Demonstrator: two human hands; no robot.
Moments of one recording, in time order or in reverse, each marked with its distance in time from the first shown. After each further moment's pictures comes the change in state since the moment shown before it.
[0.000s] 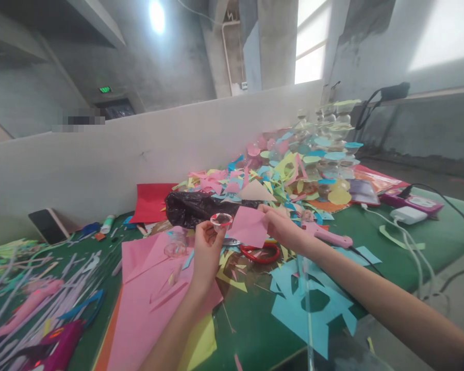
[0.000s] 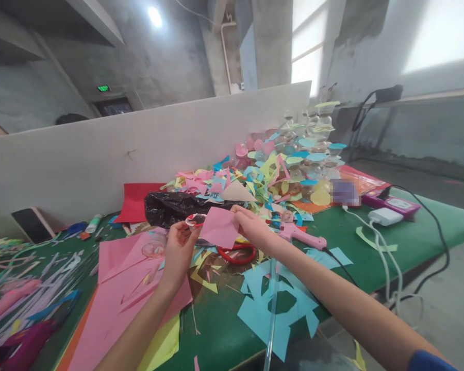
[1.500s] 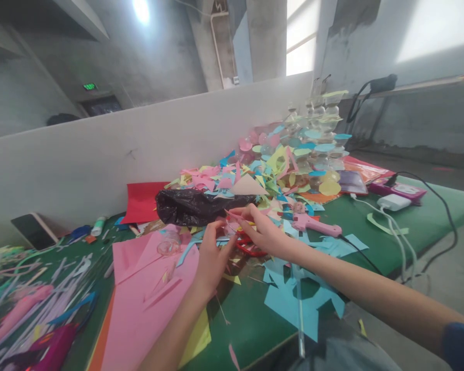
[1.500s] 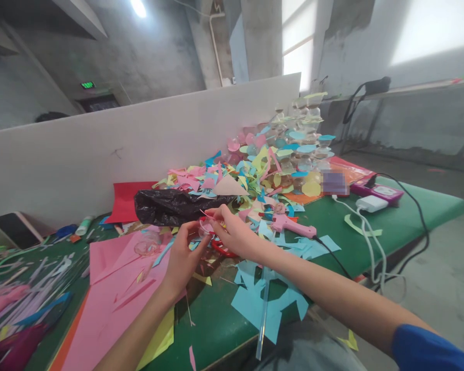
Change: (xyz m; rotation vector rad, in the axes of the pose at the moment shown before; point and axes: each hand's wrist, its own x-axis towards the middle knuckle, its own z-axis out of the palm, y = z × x) left_hand -0.022 0.004 0.006 0.388 -0.274 0.190; right_hand -0.013 0.018 0.012 -0.624 -0.006 -0.334
